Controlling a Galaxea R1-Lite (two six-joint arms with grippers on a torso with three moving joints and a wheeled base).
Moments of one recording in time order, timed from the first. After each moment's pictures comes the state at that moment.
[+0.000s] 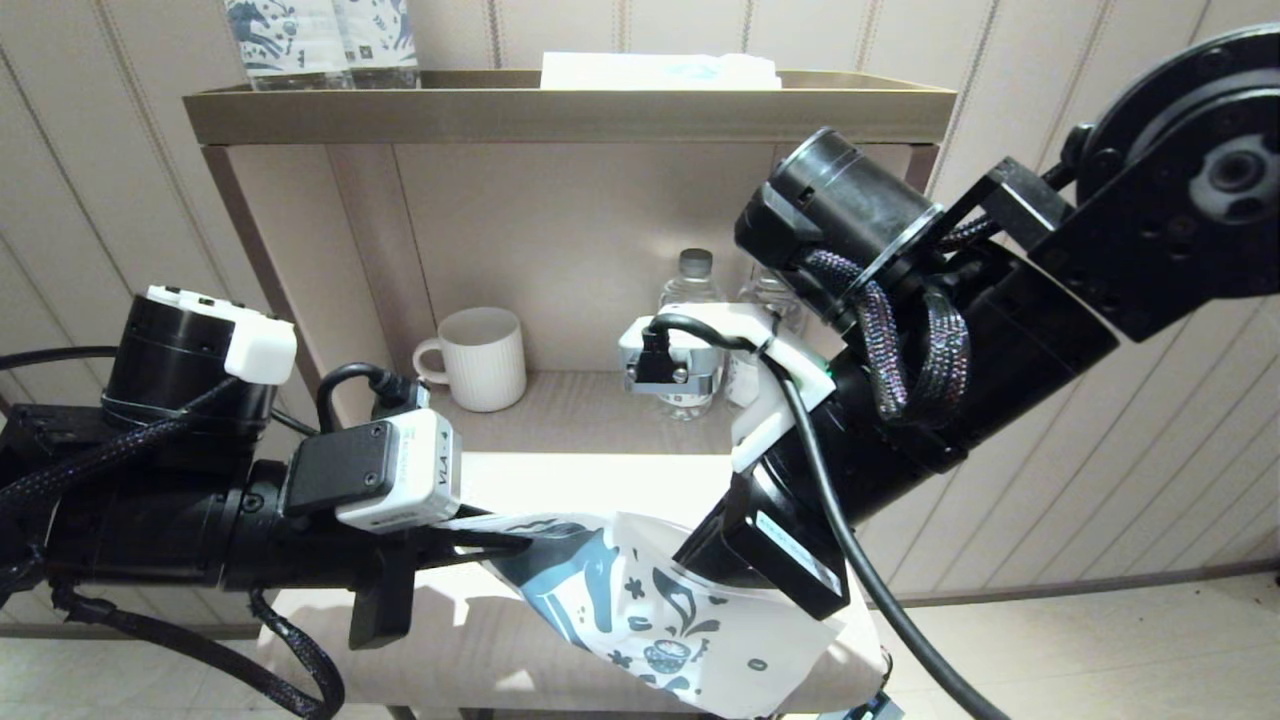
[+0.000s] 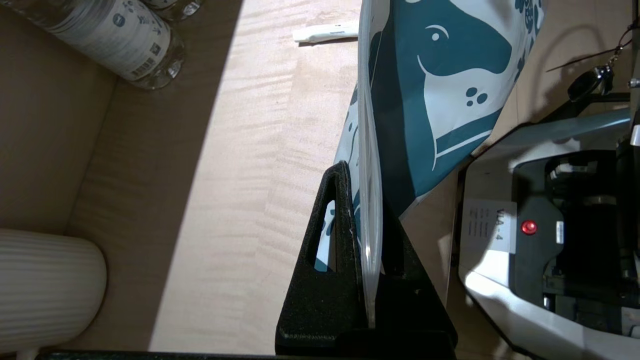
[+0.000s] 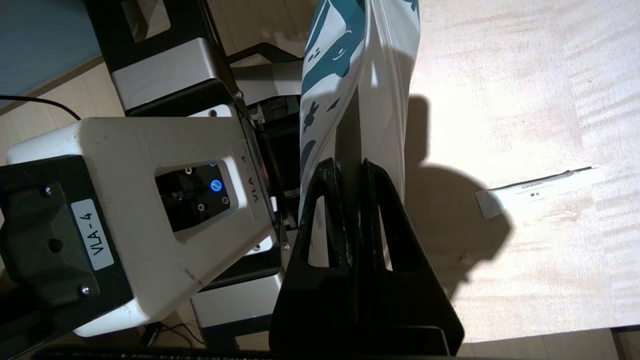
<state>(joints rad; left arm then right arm) -0.52 1.47 -0.84 -0.04 -0.56 0.86 0.81 1.85 -1.89 1.01 0.38 -0.28</state>
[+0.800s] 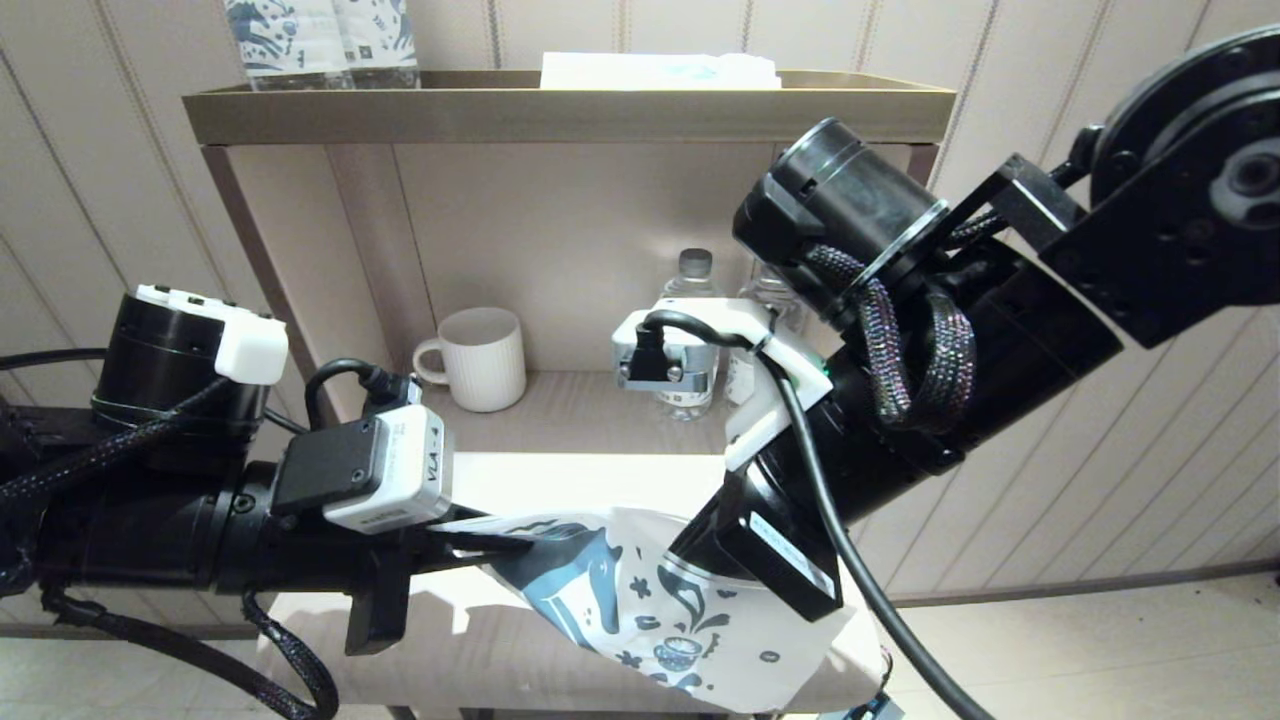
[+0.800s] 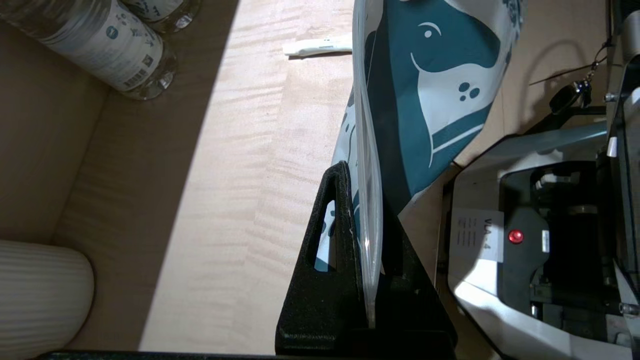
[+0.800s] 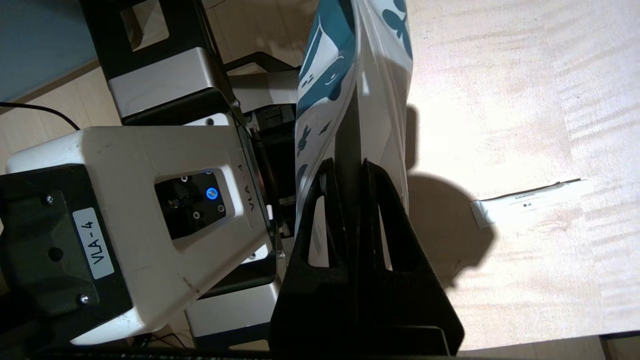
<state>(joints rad) -0.52 1.46 -0.83 -0.04 -0.59 0.83 0.82 1.84 -1.88 0.97 0.36 -0.28</state>
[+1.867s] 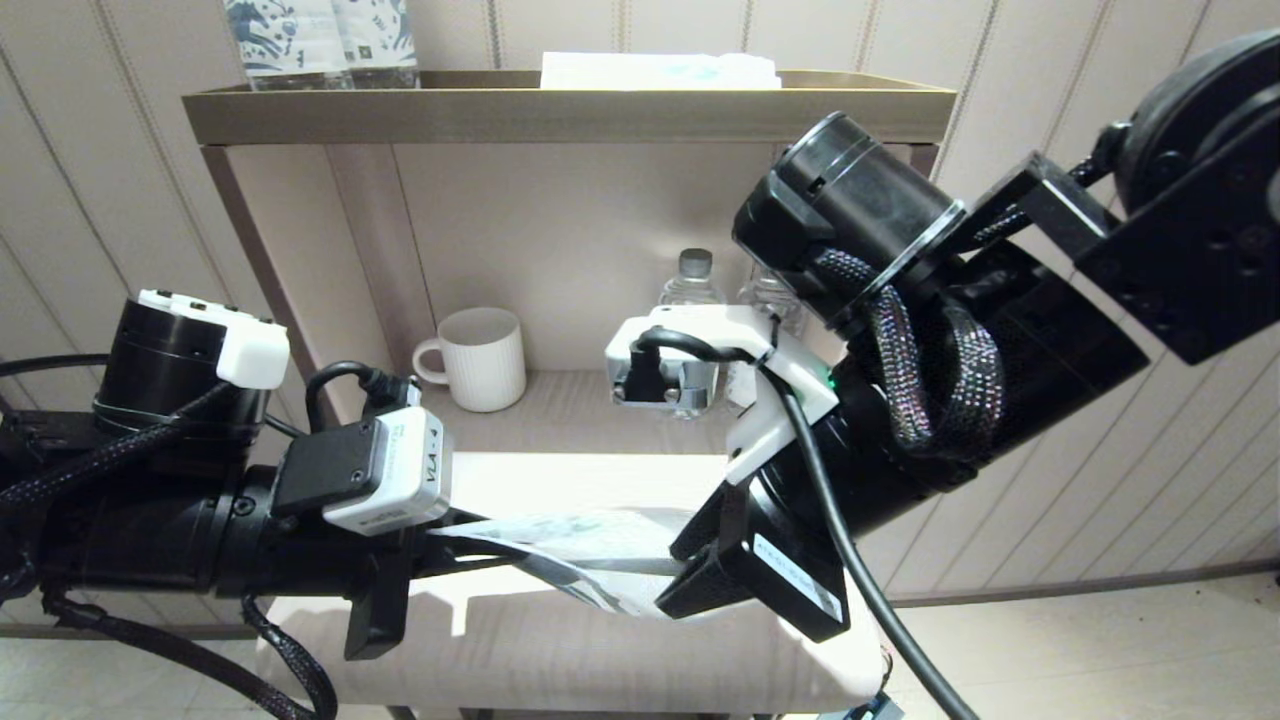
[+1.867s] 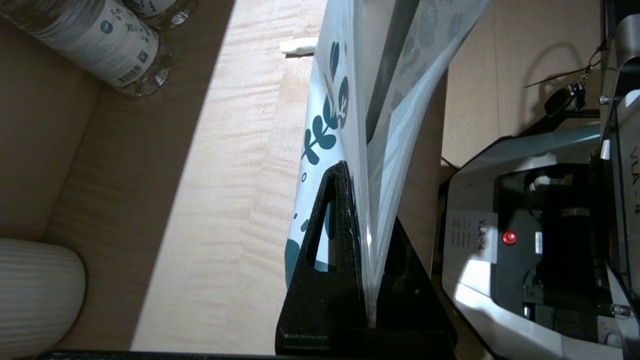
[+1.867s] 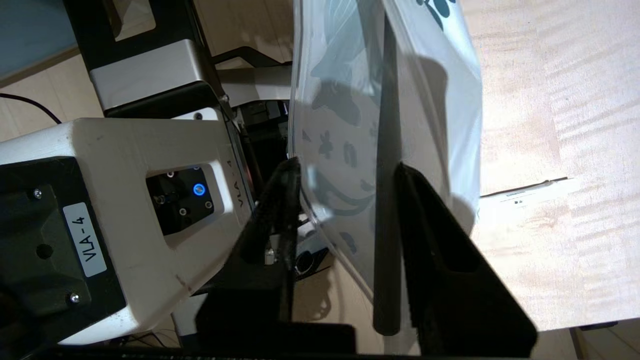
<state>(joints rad) -0.52 1.46 -0.83 -0.05 -0.60 0.82 0.86 1.82 -1.86 0.96 0.30 -0.29</state>
